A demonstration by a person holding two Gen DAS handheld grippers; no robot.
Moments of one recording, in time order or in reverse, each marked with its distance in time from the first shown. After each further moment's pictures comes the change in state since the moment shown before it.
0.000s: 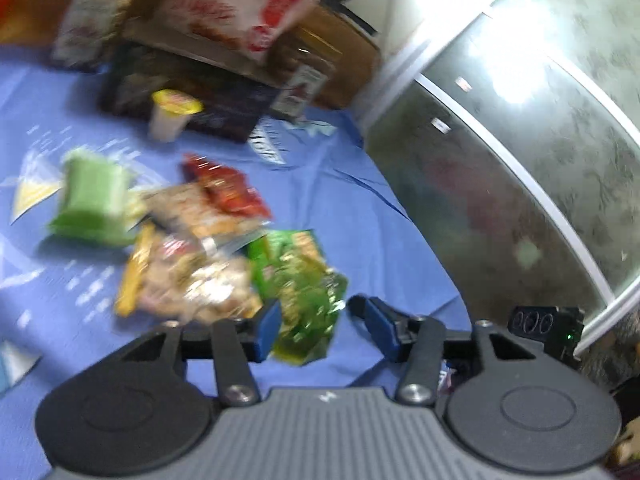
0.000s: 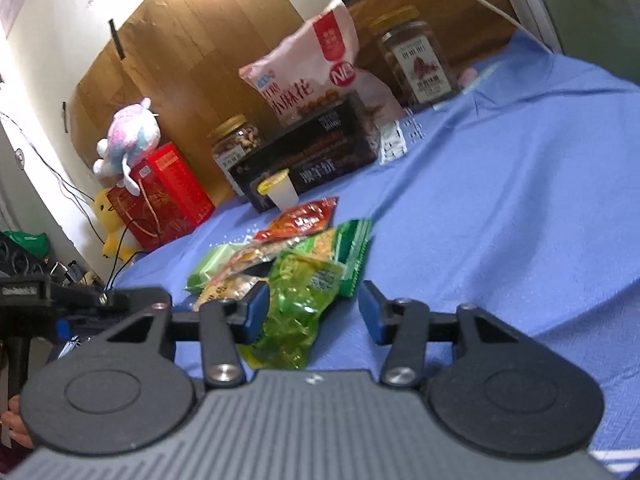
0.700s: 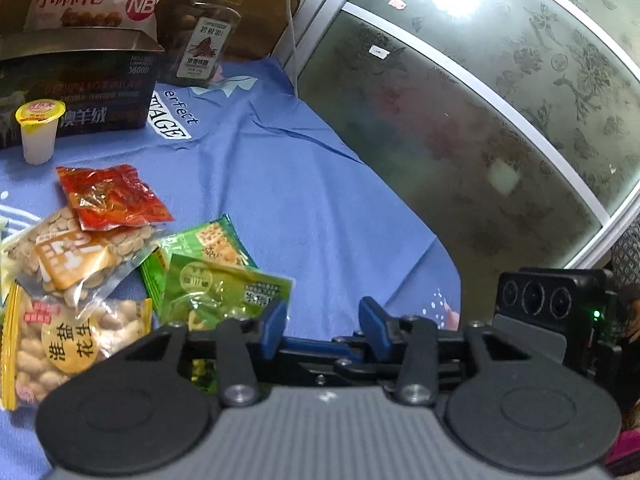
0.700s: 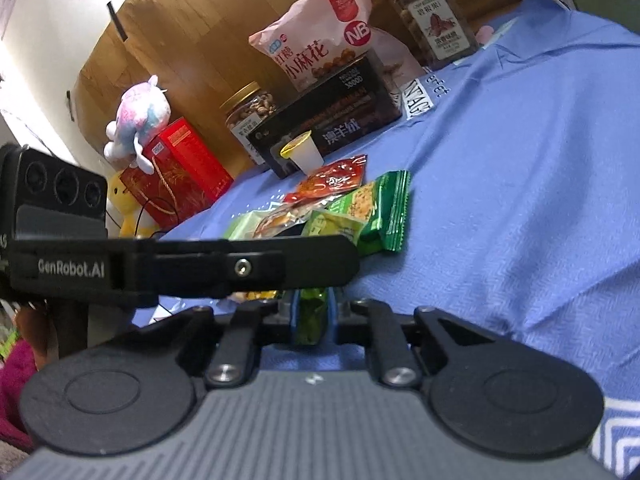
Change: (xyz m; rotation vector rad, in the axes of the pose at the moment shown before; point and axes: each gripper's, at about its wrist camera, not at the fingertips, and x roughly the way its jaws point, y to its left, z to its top) left arm 0.063 -0.032 0.010 0.189 0.159 -0.103; right arm 0.012 0.015 -0.007 0.065 0.091 0.059
